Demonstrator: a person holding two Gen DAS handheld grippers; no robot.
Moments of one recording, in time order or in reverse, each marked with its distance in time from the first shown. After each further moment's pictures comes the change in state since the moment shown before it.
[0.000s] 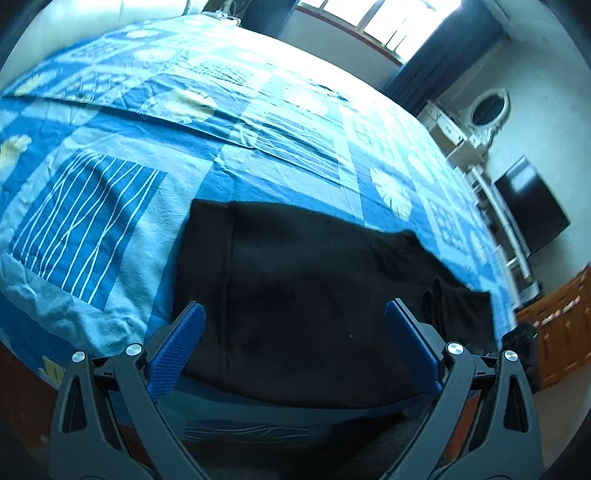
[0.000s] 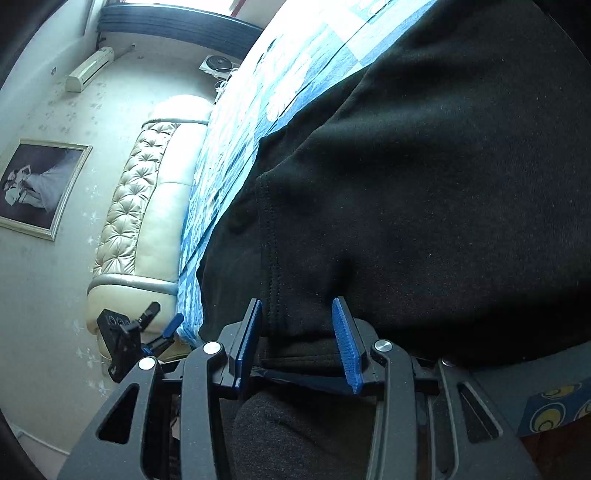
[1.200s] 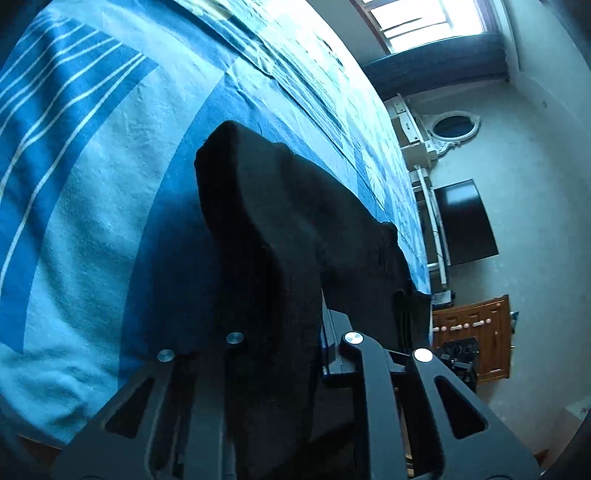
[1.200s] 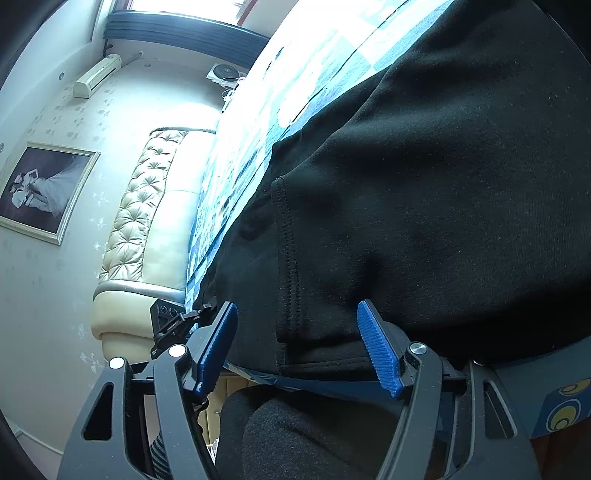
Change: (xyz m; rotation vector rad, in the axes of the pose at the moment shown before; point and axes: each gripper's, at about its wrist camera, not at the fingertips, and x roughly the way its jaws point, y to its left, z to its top) left arm 0.086 0.058 0.006 -0.160 0.220 -0.309; right arm 0.005 0.003 -0.006 0.008 -0.043 0.042
